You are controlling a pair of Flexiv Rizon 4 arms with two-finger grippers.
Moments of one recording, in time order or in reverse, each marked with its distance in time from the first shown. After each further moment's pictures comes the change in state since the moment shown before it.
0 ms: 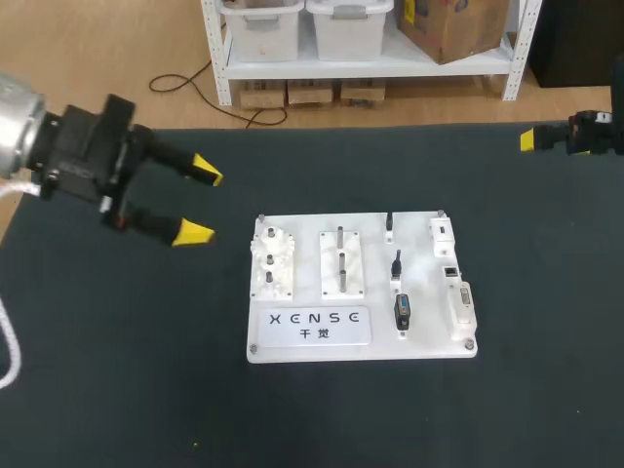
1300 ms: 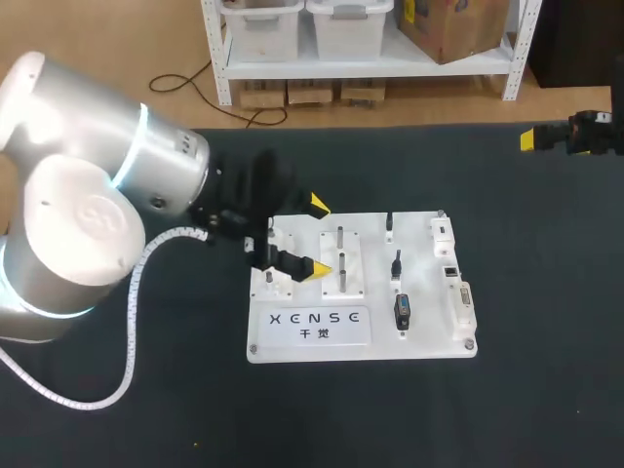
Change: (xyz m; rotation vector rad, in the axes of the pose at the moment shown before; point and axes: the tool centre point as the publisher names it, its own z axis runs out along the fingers) left arm 0.007 0.017 0.143 -0.091 0.174 0.061; right arm 0.000 0.000 0.000 0.000 0.000 0.000
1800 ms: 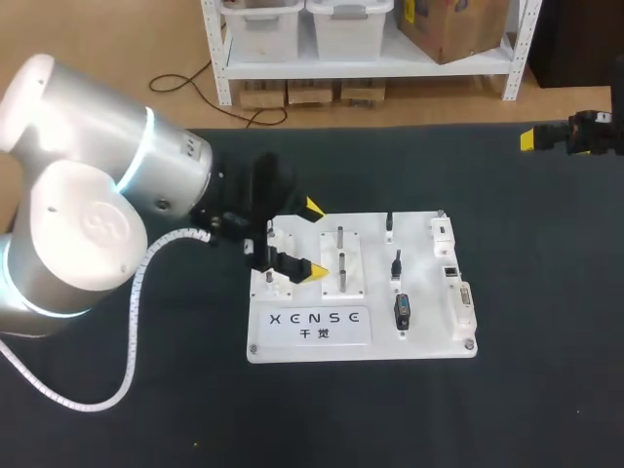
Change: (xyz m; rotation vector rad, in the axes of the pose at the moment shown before) left arm 0.015 0.006 0.006 -0.008 0.038 -0.040; right arm 0.000 0.000 0.000 0.000 0.000 0.000
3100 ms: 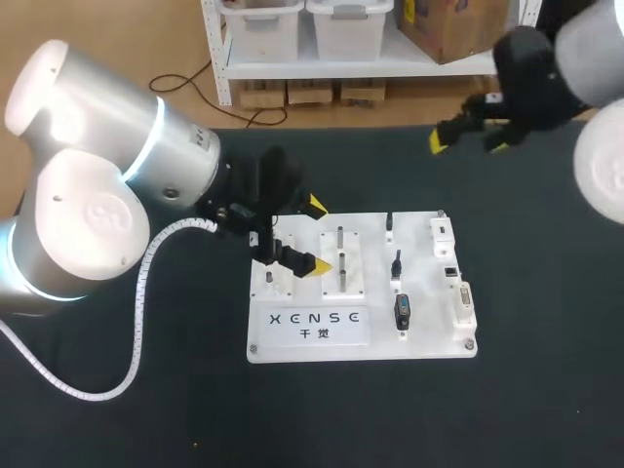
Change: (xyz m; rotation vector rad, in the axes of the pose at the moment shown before) left arm -0.003 0.006 0.002 0.015 0.025 -0.012; right arm -0.001 0.103 0.052 0.058 0.256 -0.045
